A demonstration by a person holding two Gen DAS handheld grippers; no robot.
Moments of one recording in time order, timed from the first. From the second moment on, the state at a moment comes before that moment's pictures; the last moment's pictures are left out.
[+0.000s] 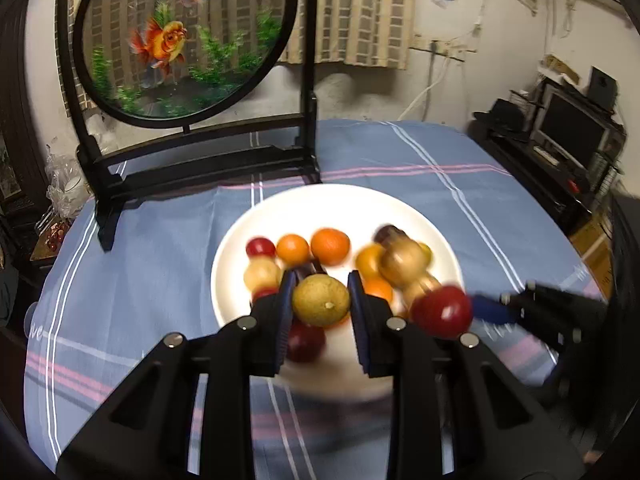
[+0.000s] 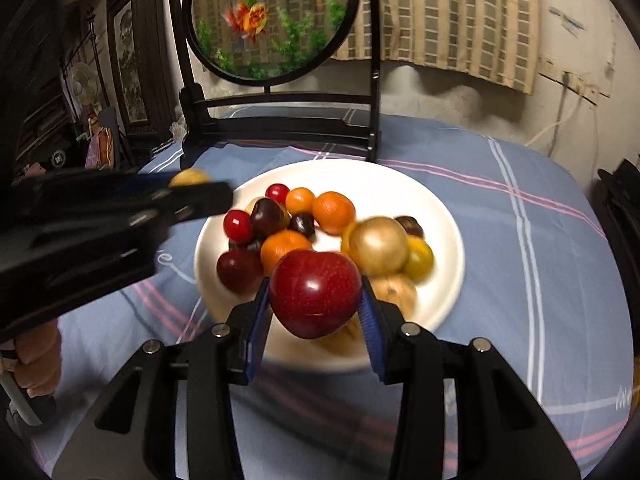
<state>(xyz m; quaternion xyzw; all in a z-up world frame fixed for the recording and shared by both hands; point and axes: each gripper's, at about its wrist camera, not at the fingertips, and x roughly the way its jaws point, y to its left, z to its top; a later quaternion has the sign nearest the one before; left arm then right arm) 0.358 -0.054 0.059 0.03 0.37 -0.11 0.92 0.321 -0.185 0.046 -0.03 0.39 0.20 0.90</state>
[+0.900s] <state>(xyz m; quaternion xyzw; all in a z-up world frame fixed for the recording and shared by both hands) 0.342 -0.067 0.048 0.05 0.37 -0.06 0.93 0.298 -0.193 0.054 -0.08 0.35 0.17 0.92</state>
